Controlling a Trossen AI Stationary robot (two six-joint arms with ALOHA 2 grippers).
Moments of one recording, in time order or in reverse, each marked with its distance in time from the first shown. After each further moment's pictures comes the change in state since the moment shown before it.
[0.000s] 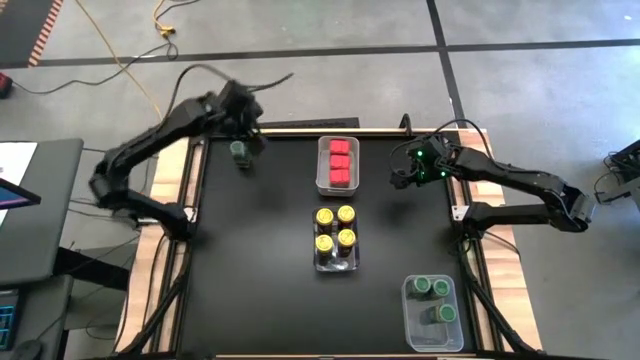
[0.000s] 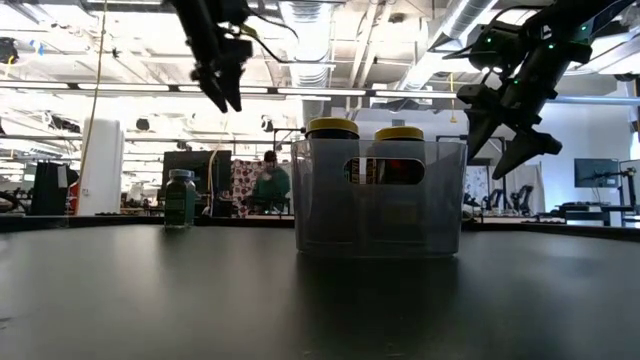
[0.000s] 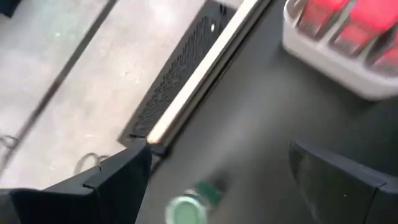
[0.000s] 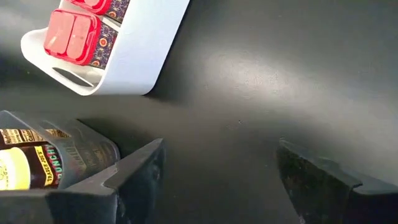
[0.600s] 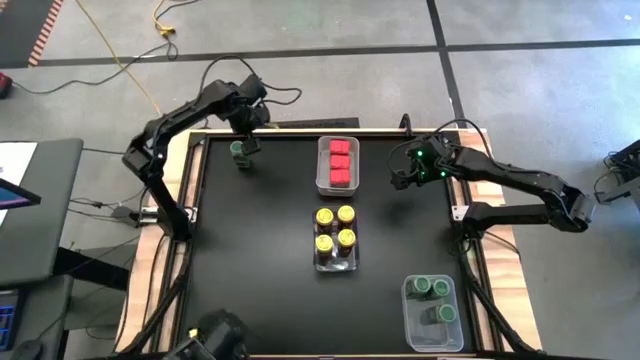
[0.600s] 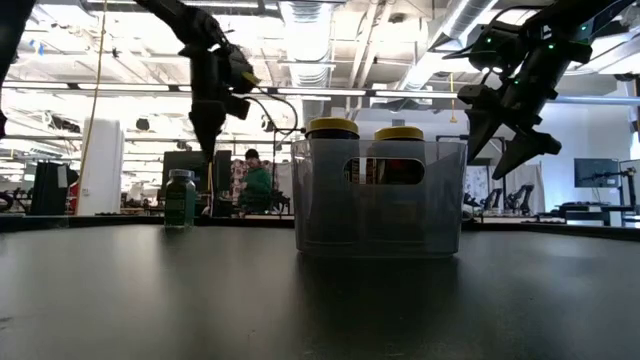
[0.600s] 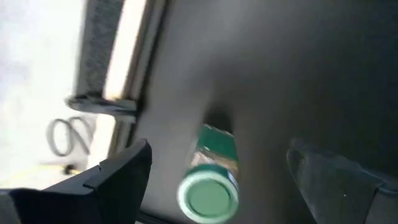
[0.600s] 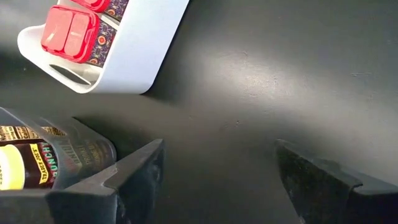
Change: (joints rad) left arm 0.185 0.292 0.076 -0.220 0.145 0.380; right arm 0.000 0.000 0.000 -0.003 0.006 -0.024
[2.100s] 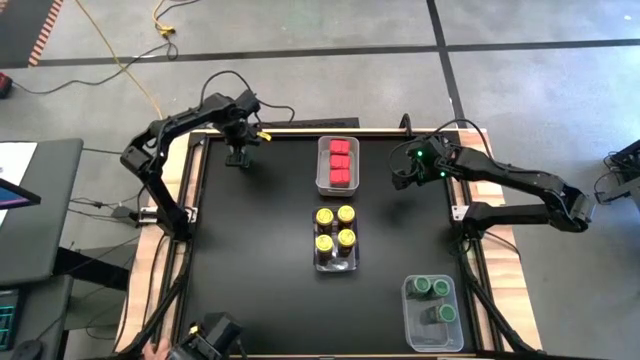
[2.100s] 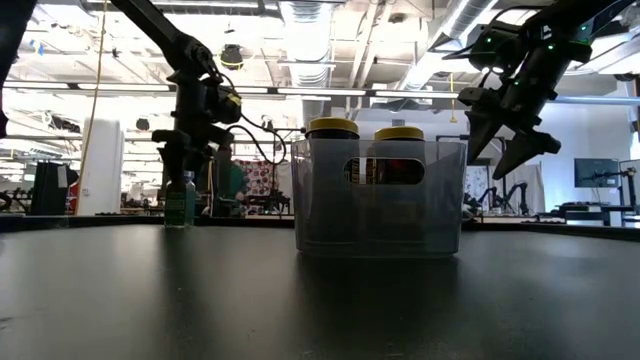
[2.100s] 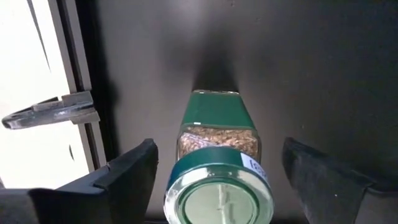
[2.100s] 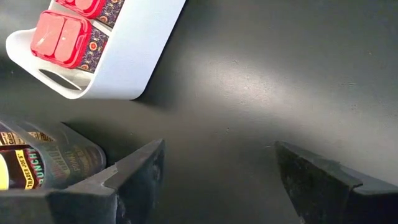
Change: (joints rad) left arm 0.054 0.002 -0.222 0.092 -0.030 0.380; right arm 0.000 0.000 0.000 0.002 0.042 -0.023
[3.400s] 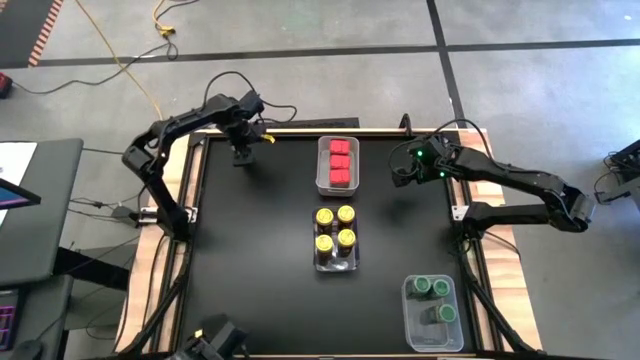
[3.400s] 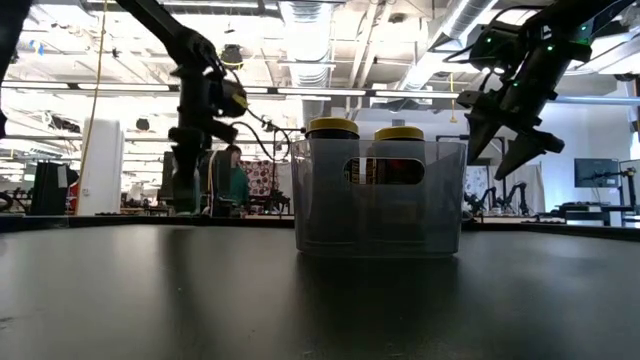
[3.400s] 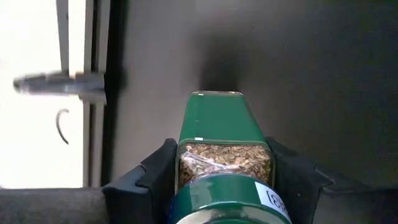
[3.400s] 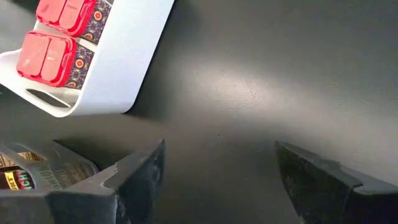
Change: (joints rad) left arm -0.043 -0.011 0.014 0.004 -0.033 -0.256; right arm 0.000 0.000 0.000 0.000 0.054 0.060
